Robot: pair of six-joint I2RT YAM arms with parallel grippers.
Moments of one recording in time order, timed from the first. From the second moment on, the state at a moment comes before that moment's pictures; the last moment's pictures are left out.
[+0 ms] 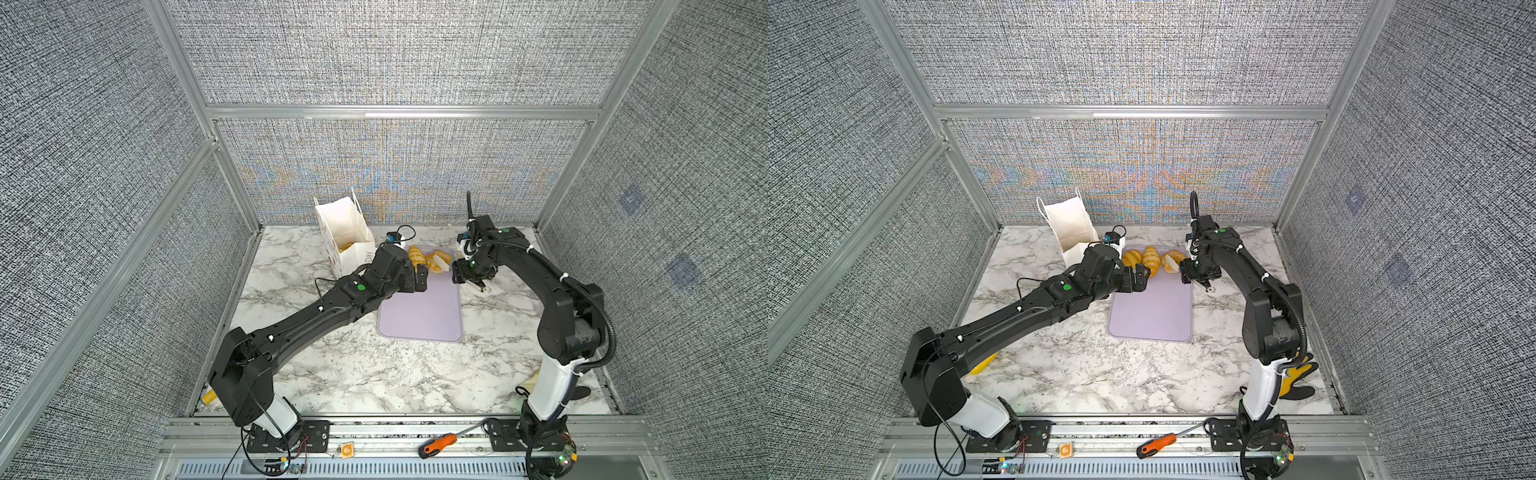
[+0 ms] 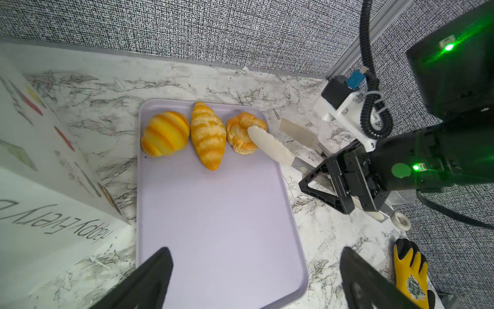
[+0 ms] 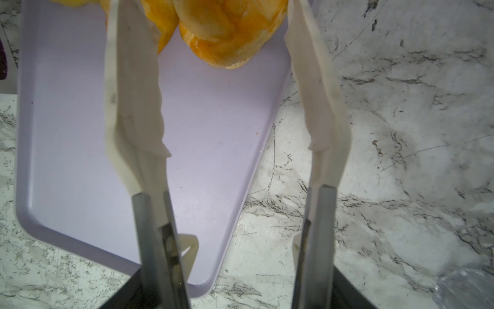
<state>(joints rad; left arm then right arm) -0.83 1.55 1.28 -0.30 -0.12 -0.58 0.25 1.92 1.66 -1.03 -0.06 0.00</state>
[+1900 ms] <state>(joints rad) -0.83 1.46 1.19 -0.33 -0.15 -0.58 0.30 2.09 1.75 -1.09 0.10 -0.13</state>
